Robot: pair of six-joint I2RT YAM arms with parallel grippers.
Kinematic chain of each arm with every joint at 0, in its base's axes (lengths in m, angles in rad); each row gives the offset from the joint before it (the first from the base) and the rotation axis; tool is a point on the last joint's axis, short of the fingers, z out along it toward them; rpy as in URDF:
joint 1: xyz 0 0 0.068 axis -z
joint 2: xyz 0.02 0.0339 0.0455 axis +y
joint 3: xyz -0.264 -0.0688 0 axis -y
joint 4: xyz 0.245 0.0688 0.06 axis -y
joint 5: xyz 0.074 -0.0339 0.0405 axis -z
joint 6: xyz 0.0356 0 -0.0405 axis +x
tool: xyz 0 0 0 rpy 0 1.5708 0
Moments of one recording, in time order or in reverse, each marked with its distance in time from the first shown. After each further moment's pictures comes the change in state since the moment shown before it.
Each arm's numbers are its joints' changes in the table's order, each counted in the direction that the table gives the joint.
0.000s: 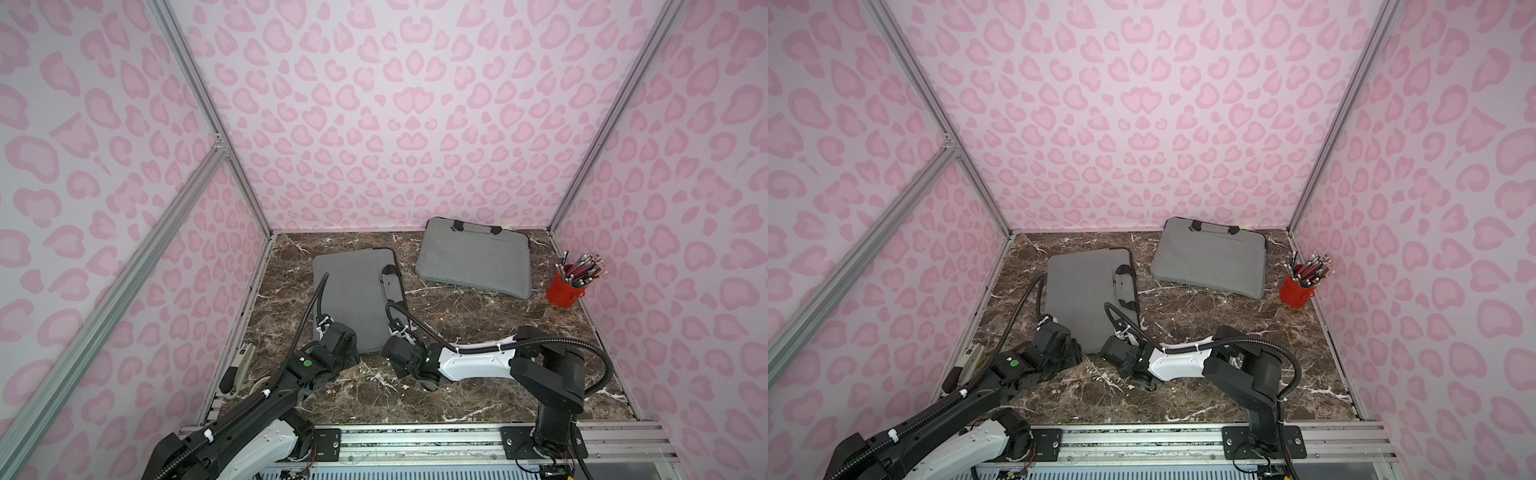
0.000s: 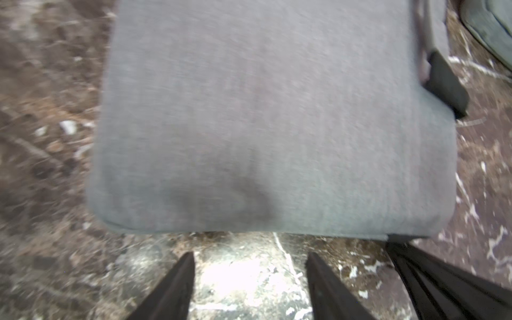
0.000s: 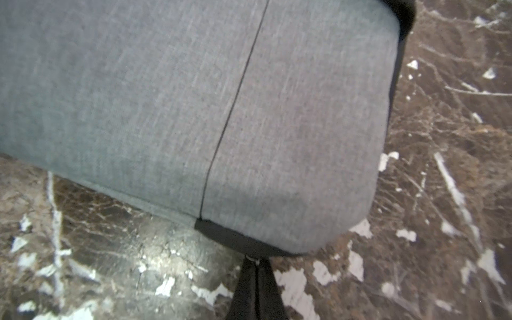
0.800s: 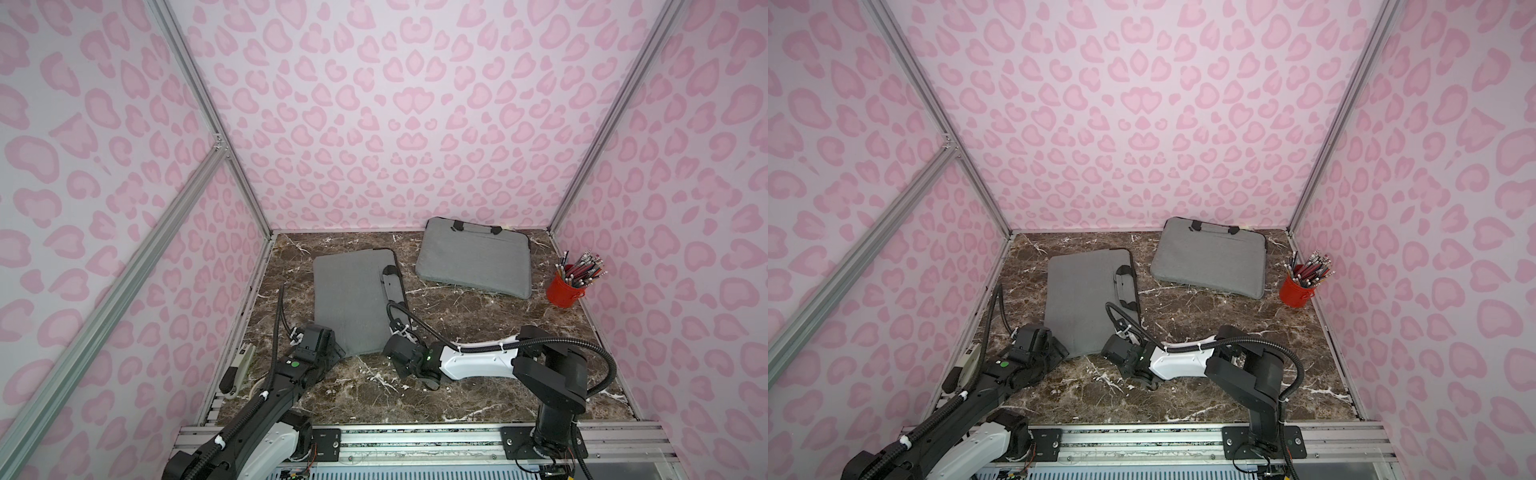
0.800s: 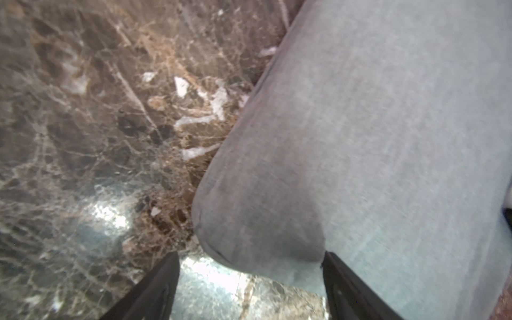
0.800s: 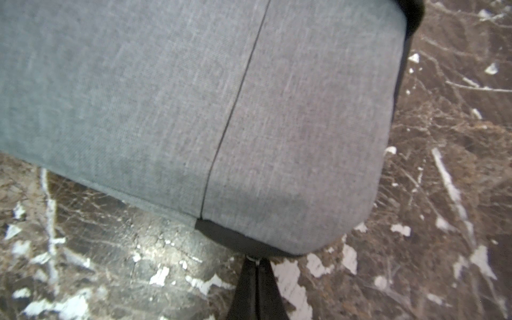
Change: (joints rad) left arm -0.275 -0.007 -0.122 0.082 0.114 -0.161; right arm 0.007 -0.006 0.000 -0.013 -0.031 -0.019
